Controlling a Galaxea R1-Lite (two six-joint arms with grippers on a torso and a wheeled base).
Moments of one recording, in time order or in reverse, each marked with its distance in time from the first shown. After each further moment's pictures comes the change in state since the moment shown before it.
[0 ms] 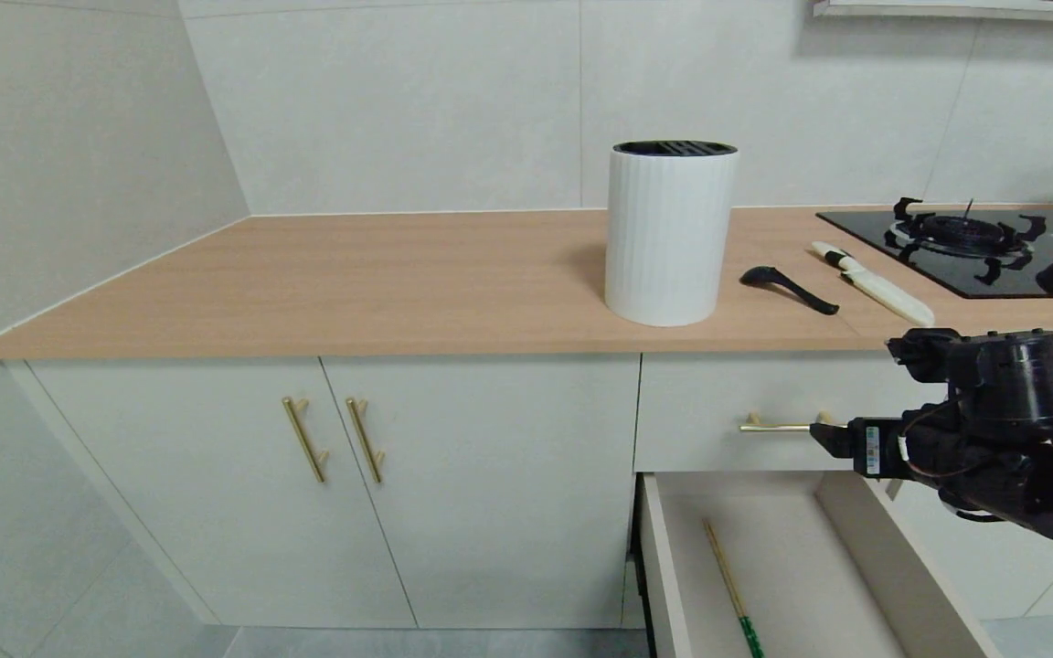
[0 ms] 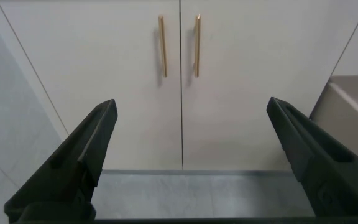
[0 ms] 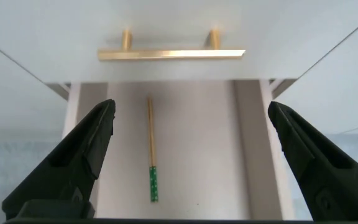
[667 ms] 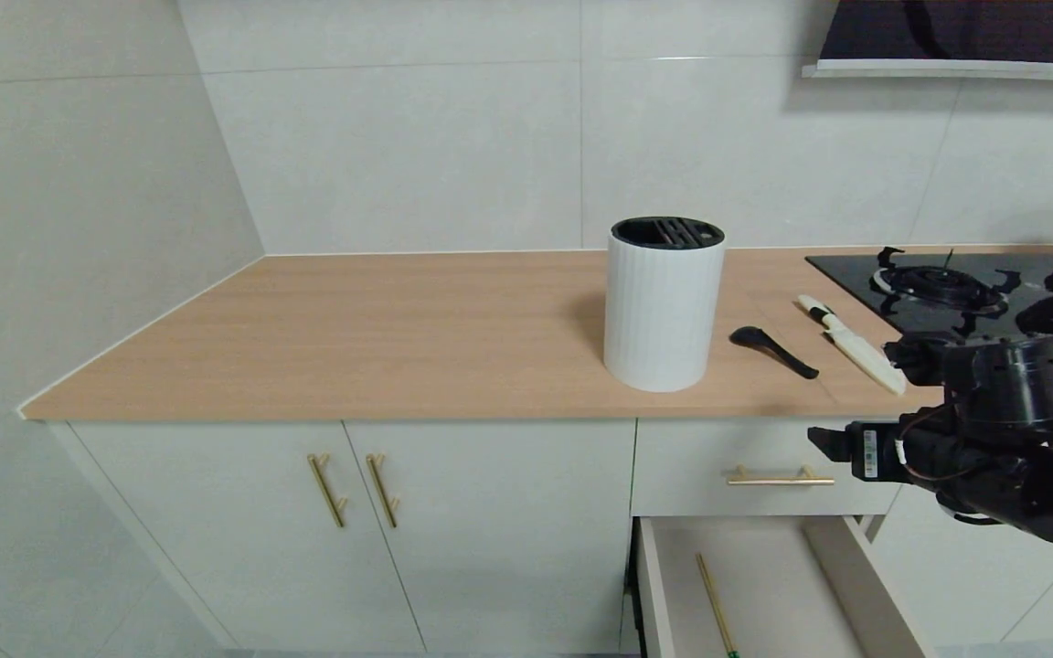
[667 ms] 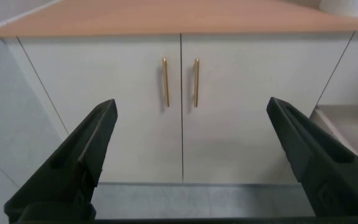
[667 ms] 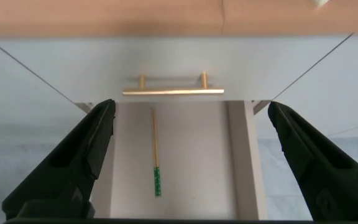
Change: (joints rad) left arm 0.000 0.000 0.000 -0.001 0.000 0.000; right arm 0.001 0.008 0.004 0.000 0.004 -0.001
